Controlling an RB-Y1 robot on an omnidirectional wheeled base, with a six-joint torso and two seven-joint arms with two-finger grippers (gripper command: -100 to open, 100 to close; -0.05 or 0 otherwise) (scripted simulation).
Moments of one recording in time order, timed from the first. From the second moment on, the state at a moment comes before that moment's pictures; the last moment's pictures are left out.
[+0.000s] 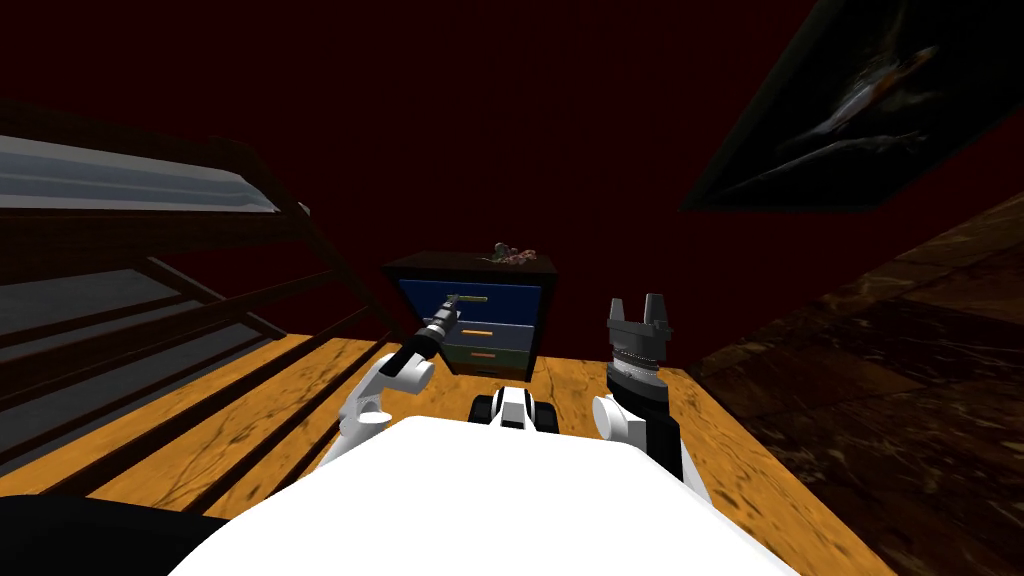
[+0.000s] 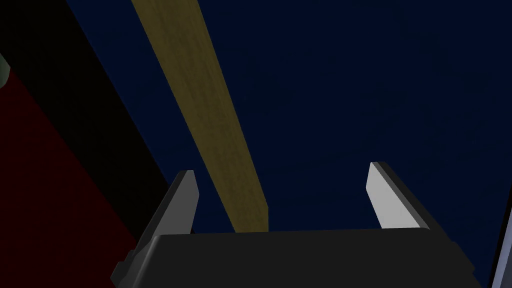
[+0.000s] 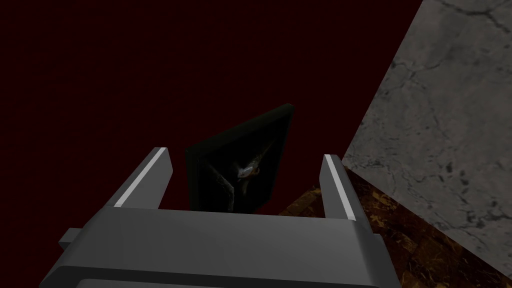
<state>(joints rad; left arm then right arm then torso) 0.32 0.34 -0.01 -2.21 0.11 0.32 0.04 0.51 0.02 0.03 -2.29 0.00 -0.59 0.00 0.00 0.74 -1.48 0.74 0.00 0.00</state>
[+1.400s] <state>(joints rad) 0.28 0.72 0.11 -1.84 0.32 0.08 0.21 0.51 0.02 0.02 -2.29 0.00 -0.59 0.00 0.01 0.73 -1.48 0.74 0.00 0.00</state>
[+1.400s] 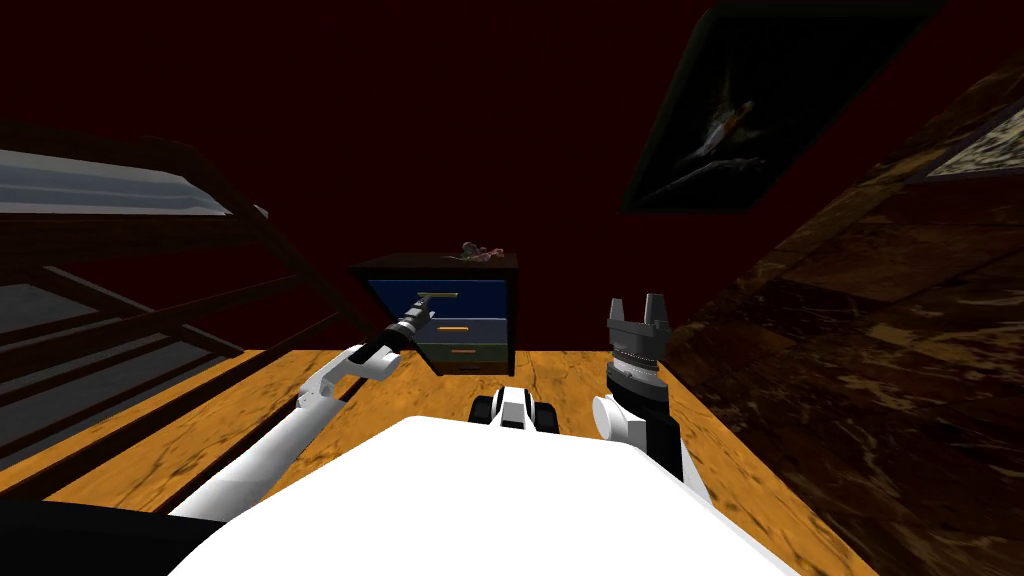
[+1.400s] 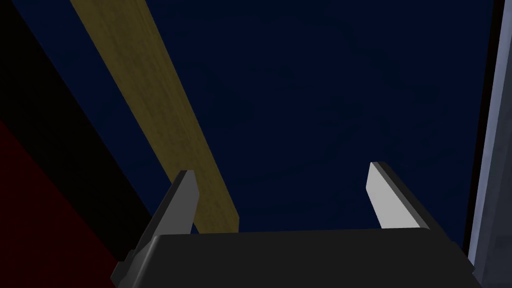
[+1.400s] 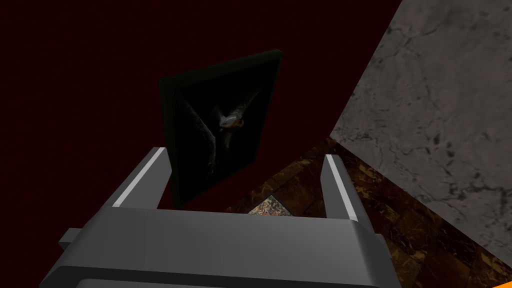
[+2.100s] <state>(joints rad) 0.25 0.87 0.17 -1.68 0.40 -0.02 0.29 0.51 0.01 0.02 -2.29 0.00 -0.59 0.00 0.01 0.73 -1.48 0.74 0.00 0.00</state>
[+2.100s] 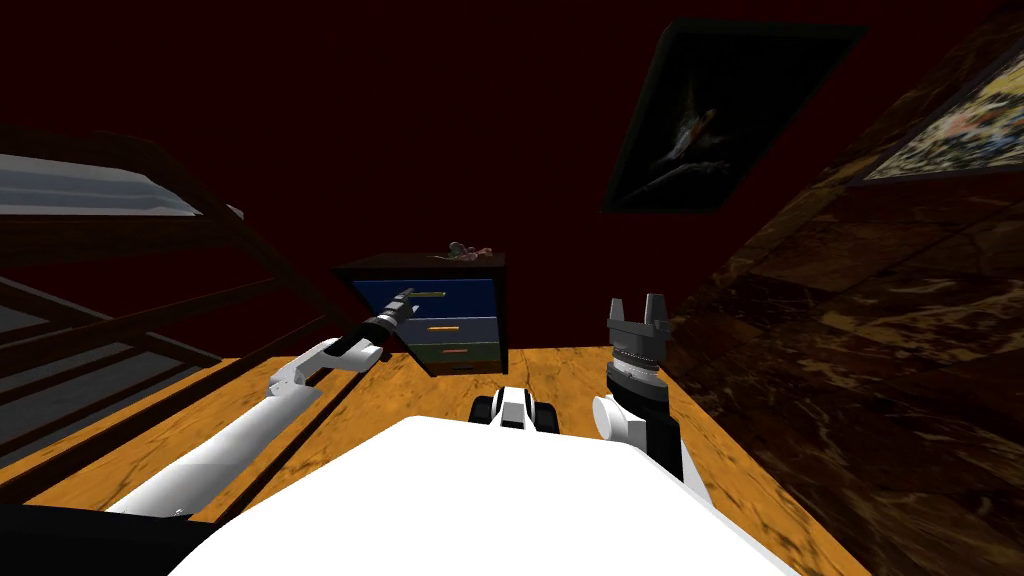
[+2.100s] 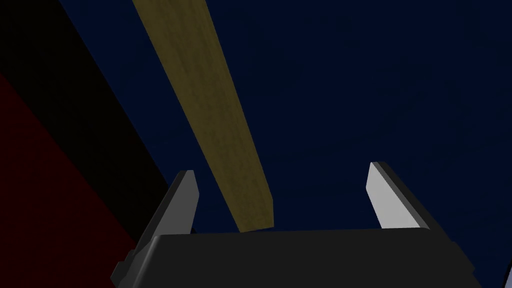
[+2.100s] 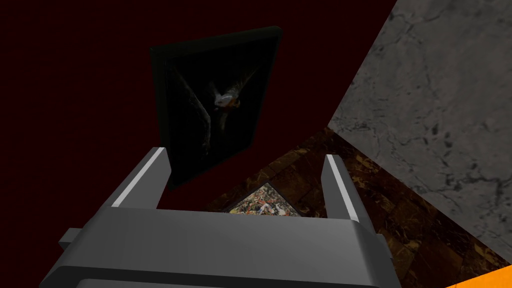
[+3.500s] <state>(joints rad) 0.27 0.73 0.13 -1.86 0.30 0.08 0.20 0.51 0.01 0.02 -2.29 0.00 -0.59 0.00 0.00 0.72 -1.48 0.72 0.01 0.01</state>
